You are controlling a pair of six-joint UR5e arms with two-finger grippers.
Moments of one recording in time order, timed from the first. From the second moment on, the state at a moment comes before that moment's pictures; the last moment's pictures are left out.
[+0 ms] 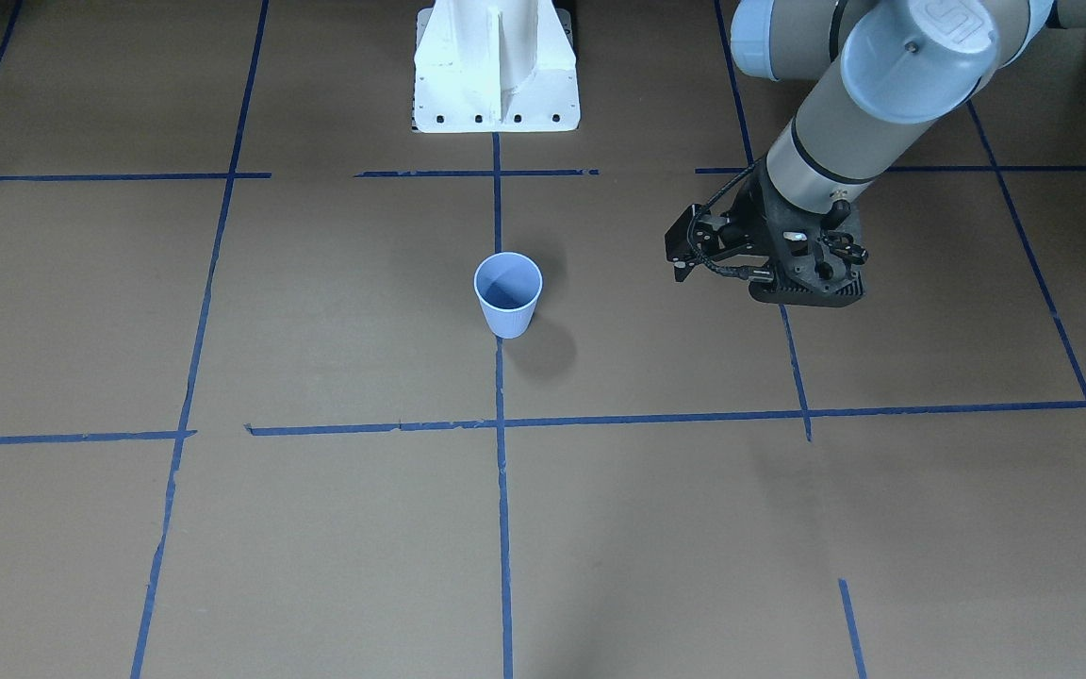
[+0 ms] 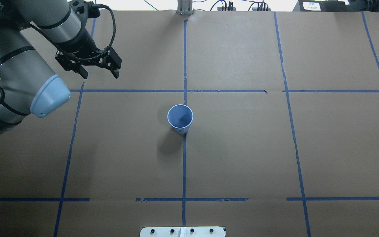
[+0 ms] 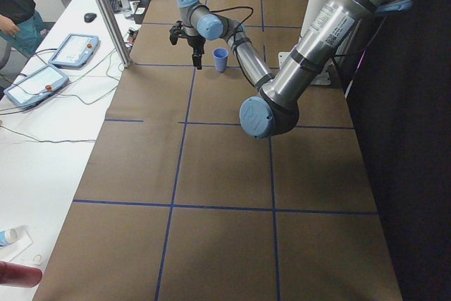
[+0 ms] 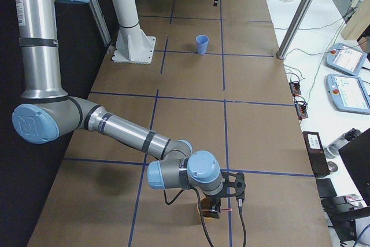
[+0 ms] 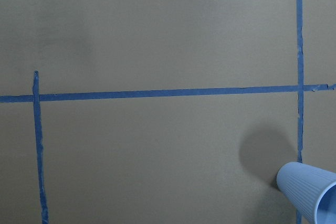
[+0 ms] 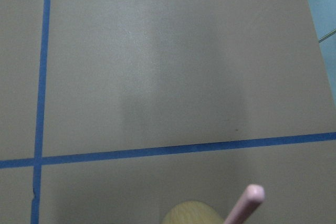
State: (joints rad) left arm -0.92 -2.21 -1.80 -1.36 -2.28 -0.85; right arm 1.73 -1.50 1.14 -0.98 2.30 0.14
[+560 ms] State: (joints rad) left arm -0.92 -2.21 -1.80 -1.36 -2.28 -0.85; right arm 1.73 -1.45 1.08 -0.96 2.25 0.19
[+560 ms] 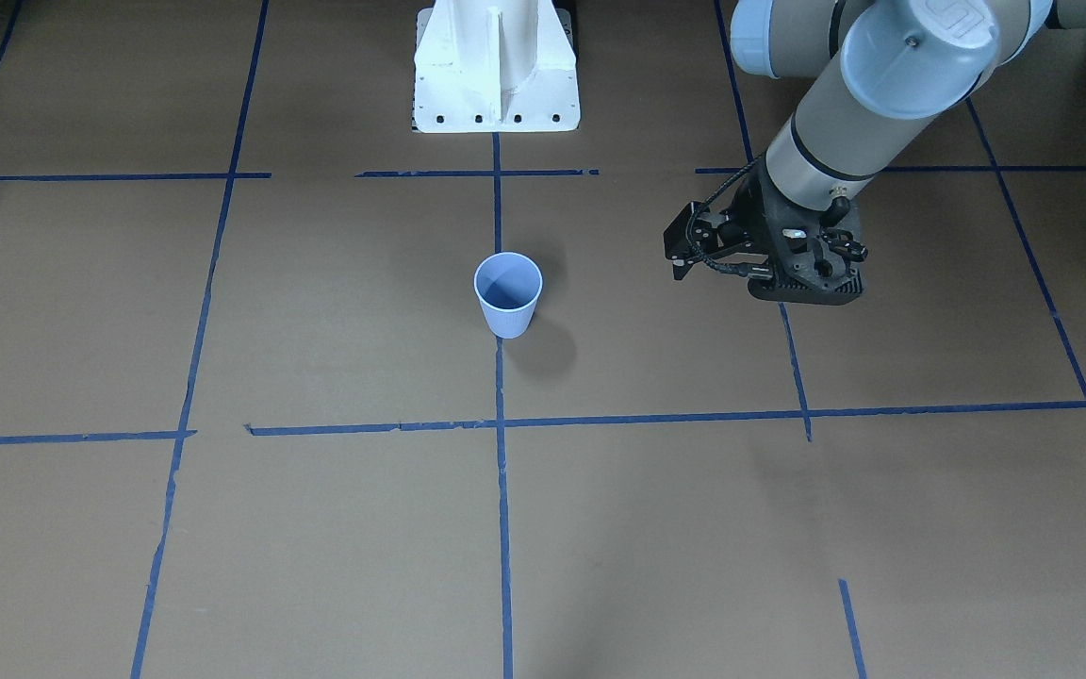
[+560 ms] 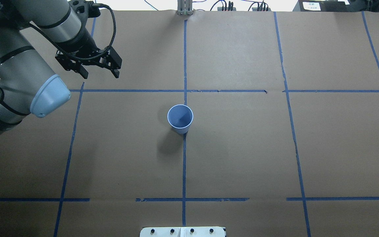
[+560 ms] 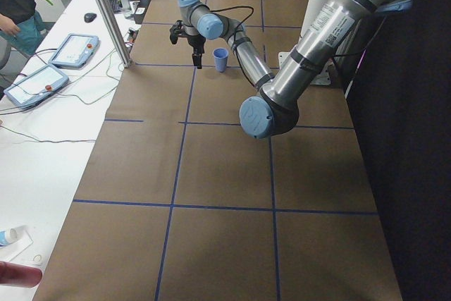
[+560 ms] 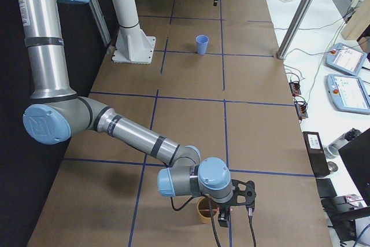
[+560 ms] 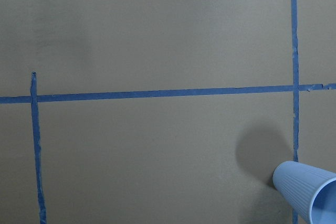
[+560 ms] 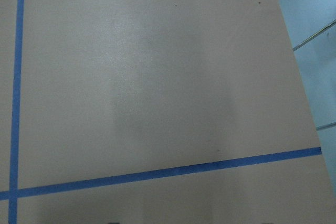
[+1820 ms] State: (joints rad) left arm -0.91 -2.21 -1.81 -1.37 -2.28 -0.86; right arm 1.83 -1.47 1.24 -0.97 2.25 0.18
